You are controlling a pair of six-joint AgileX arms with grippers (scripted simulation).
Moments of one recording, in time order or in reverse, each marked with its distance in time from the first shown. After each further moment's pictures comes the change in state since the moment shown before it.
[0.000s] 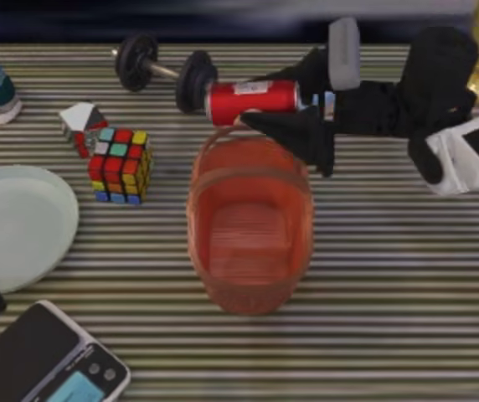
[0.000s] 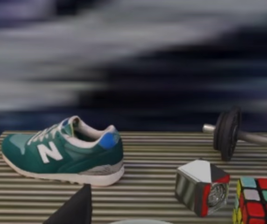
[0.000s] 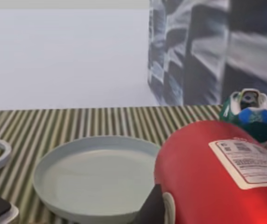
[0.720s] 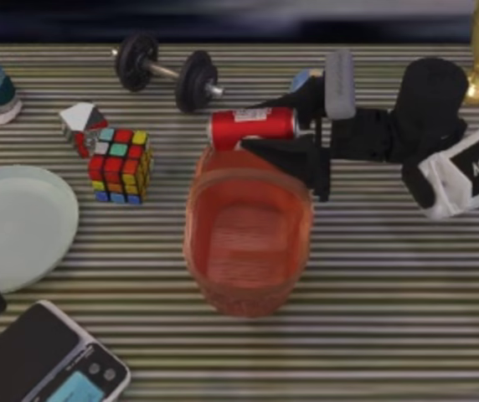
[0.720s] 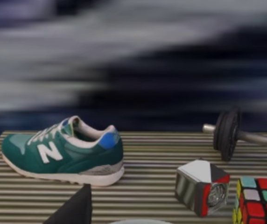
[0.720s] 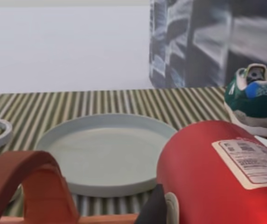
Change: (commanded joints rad) left arm 0.000 0.000 0.000 0.000 0.000 0.000; right arm 0.003 0.082 -0.024 0.095 0.003 -0.002
